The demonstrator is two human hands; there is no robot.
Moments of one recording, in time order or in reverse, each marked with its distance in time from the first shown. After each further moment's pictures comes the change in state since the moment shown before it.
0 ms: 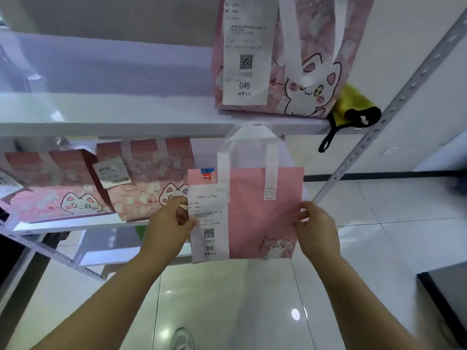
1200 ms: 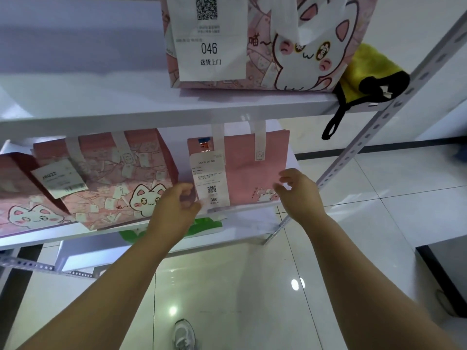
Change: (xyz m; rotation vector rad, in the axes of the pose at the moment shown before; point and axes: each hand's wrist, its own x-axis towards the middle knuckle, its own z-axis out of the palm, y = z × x) left_hand 0.083 -0.004 0.074 -0.025 -0.086 -0.036; right_hand 0.103 0.005 0.035 0.076 -0.105 -0.038
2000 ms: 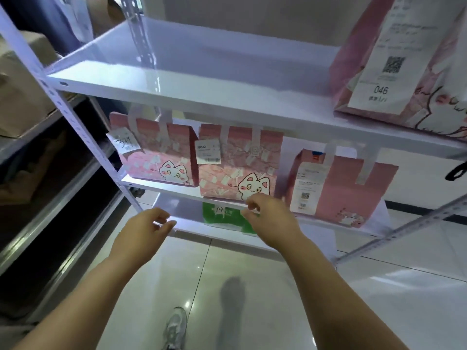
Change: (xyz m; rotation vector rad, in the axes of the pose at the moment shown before) left_hand -0.158 -0.129 -0.205 0.292 0.290 -0.285; right_hand -0.152 -0.183 0.108 -0.212 -0.456 -0.552
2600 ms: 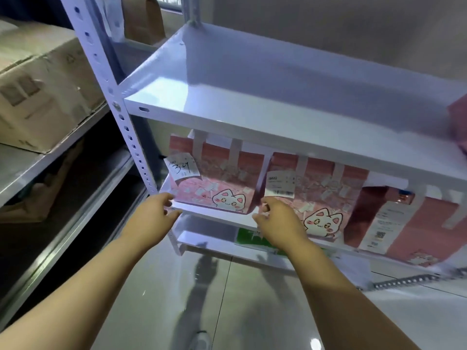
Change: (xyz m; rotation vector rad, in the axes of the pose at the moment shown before) left_hand 0.171 -0.119 -0.099 0.007 -0.030 0.075; right_hand 0.142 -0.131 0.096 0.029 -0.013 0.223
